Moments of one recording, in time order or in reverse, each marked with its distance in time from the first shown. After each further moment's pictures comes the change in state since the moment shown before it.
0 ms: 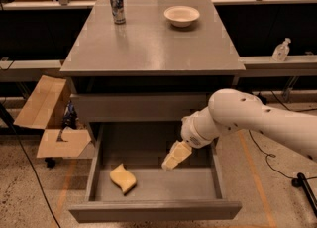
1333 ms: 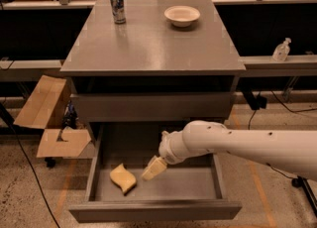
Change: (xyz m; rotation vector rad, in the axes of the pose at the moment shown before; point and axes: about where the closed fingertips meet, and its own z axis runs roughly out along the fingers) arm -0.009 0.020 0.110 0.015 -0.102 0.001
